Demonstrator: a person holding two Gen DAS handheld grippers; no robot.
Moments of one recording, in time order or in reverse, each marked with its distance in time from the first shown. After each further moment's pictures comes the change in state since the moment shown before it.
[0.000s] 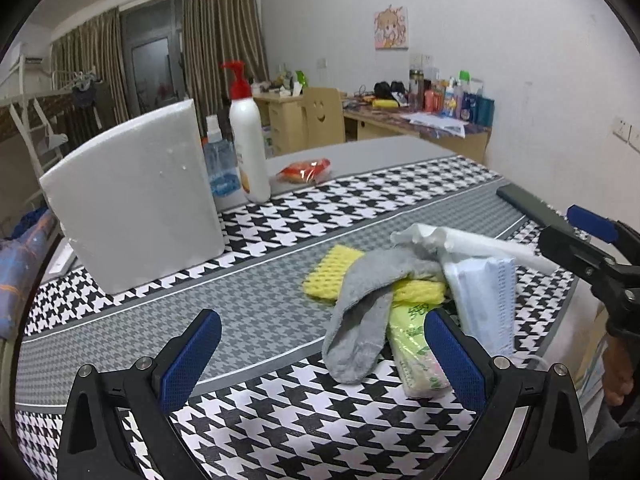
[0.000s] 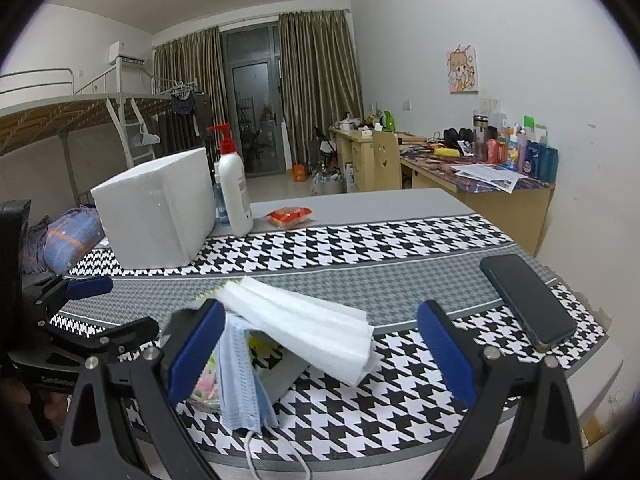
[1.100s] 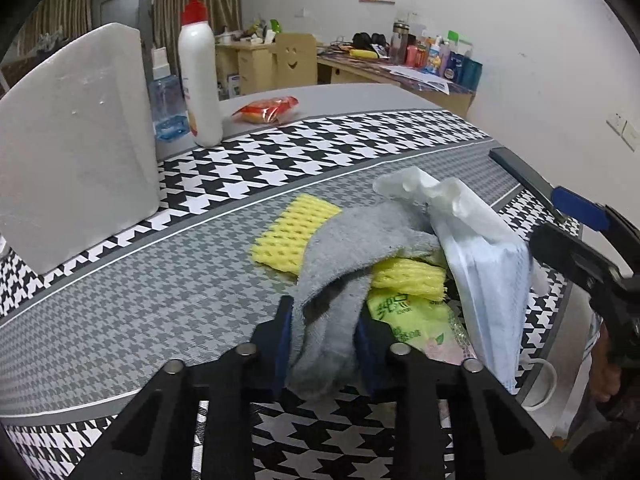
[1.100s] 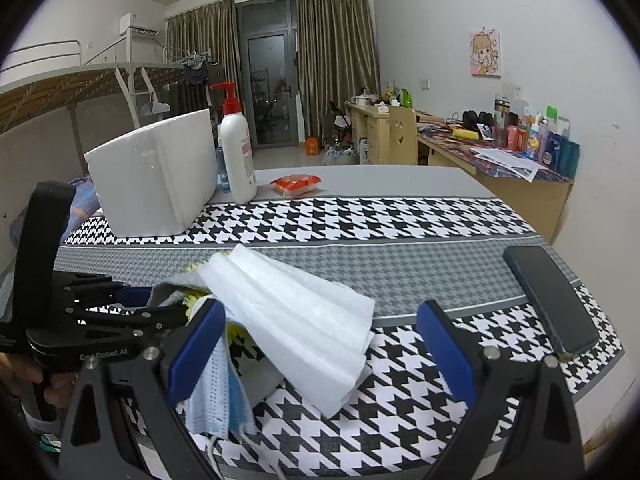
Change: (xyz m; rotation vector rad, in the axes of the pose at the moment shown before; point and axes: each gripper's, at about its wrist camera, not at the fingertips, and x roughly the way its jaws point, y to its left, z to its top) left arm 0.064 -0.005 0.002 -0.020 0.188 -0.147; right arm 0.037 -0.003 -0.004 -0.057 0.096 0.043
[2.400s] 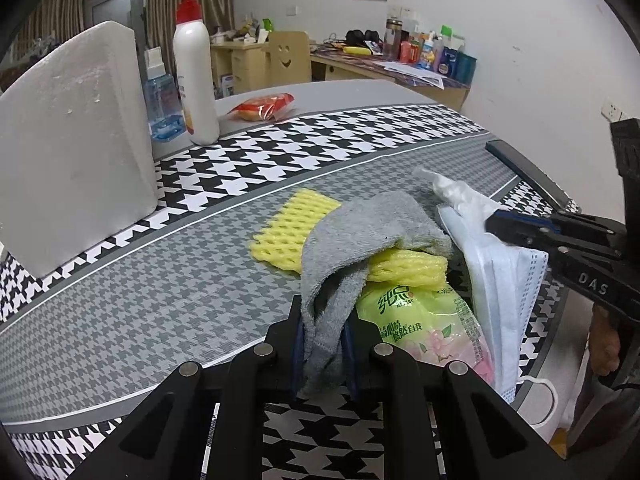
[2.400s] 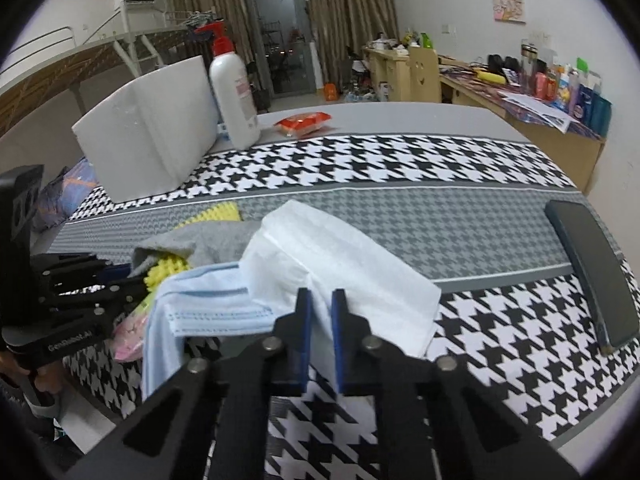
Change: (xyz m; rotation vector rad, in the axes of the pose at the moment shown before) left arm -0.001 0.003 -0.004 0.022 0.002 -0.005; right arm 0.041 -0.018 -0.008 0.032 0.214 0.083
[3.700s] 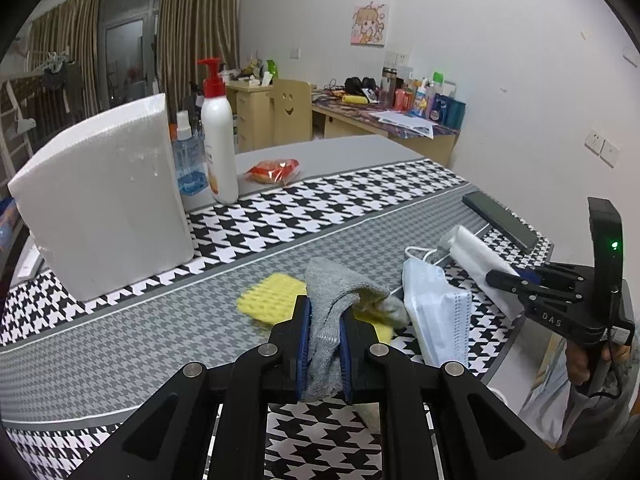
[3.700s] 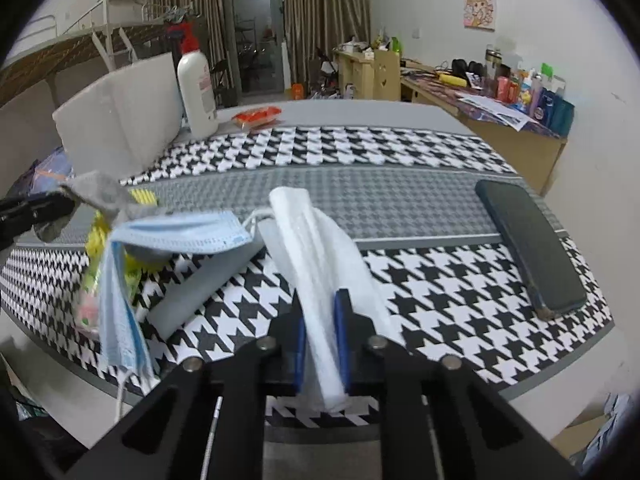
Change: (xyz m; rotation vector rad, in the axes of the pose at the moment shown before) left arm -0.080 0.002 0.006 -0.011 -0.160 -0.013; right arm -0.031 -0.022 -0.021 -0.009 -0.006 -0.133
